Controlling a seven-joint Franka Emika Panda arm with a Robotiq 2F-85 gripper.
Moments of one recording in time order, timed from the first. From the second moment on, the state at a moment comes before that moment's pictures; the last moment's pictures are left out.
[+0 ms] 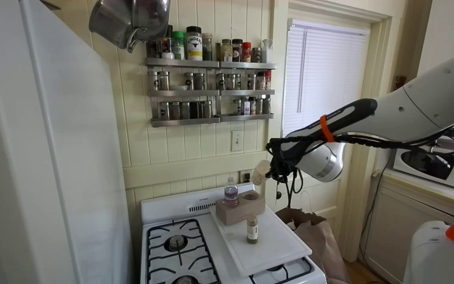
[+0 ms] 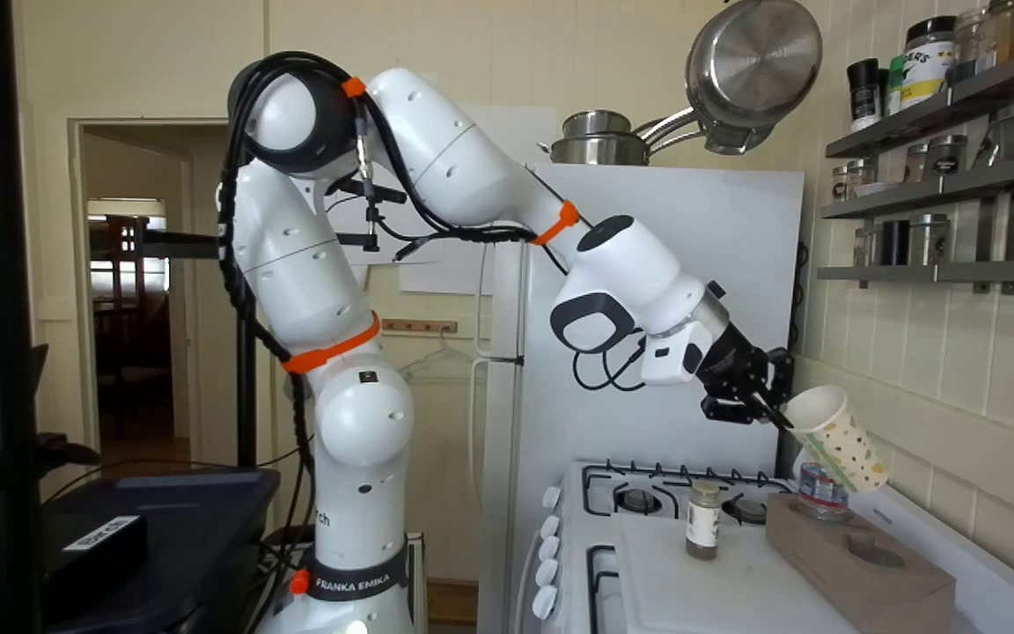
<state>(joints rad) 0.16 -0.44 -0.30 -2.73 0.62 3.13 1.17</state>
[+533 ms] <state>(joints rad) 0.00 -0.45 -0.48 -2.54 0.32 2.48 1.20</state>
